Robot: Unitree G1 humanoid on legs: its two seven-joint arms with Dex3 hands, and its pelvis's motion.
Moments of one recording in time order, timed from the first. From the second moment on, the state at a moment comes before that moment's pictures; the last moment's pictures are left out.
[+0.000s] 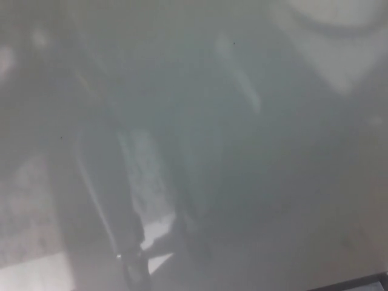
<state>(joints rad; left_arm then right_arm) -0.10 0.88 0.50 1.24 -0.18 -0.11 -0.84 0.00 -0.28 -0.16 1.25 0.04 -0.50 0.25</state>
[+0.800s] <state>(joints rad) 0.14 0.65 0.40 1.31 -0.15 -0.13 -0.49 0.08 -0.28 -0.17 1.26 0.03 -0.50 0.25</state>
